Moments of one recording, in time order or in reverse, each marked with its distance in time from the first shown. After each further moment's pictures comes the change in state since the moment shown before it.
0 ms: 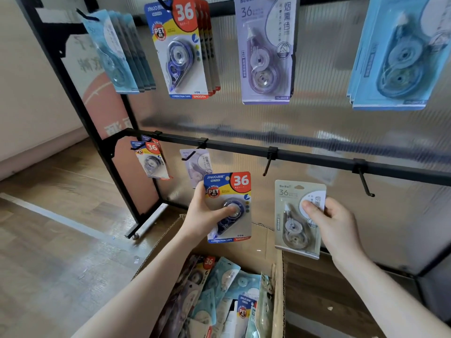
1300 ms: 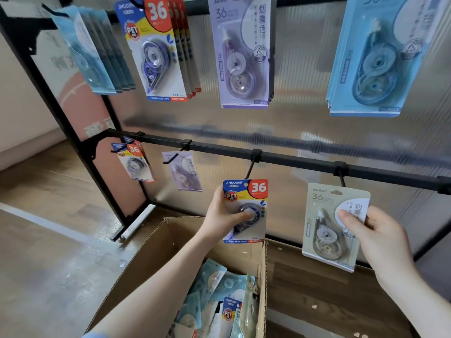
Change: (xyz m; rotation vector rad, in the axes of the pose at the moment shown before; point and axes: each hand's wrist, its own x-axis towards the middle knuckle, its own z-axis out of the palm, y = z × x) left_hand 0.016 -0.003 0.066 0.023 -0.137 -0.058; right_hand -0.001 -0.009 -0.081 -0.077 0.116 -0.001
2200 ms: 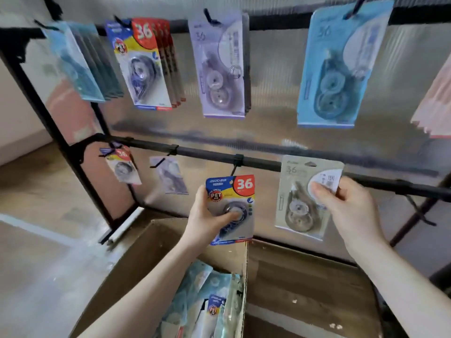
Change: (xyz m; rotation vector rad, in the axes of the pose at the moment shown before) left_hand -0.036 0.042 0.010 0.005 0.135 0.124; right_hand 0.009 -0.055 -0.006 0.033 -0.025 -0.131
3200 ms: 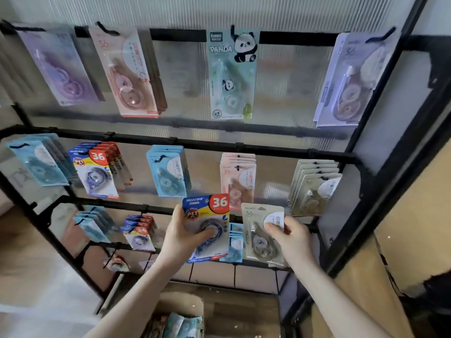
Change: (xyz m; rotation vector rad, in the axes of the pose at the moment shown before) left_hand 0.079 0.525 -0.034 0.090 -0.108 -0.031; right_hand 0.097 -0.444 -0.154 -0.145 0.058 0.170
